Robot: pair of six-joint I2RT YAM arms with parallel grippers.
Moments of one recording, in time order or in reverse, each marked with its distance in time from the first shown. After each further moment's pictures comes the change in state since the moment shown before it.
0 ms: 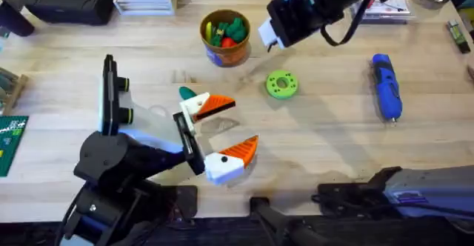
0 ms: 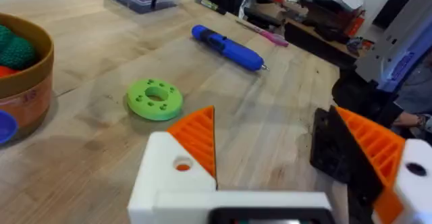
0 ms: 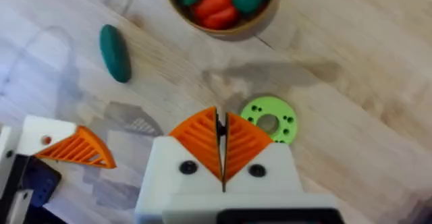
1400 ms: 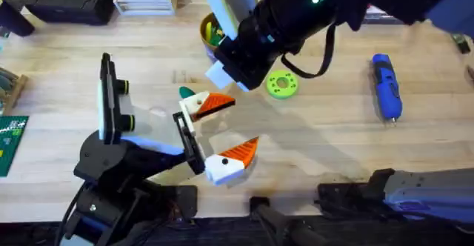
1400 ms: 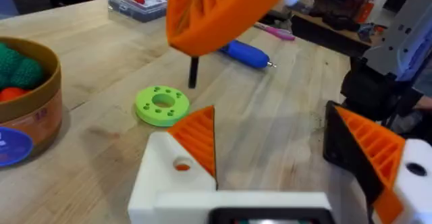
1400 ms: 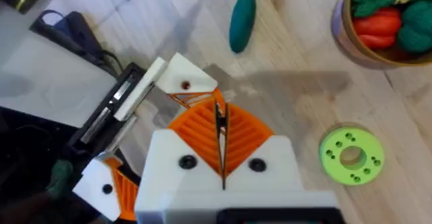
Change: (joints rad) left arm 0.000 0.000 0.000 -0.001 0.000 0.082; right arm 0.283 0.000 0.050 0.000 -0.156 -0.127
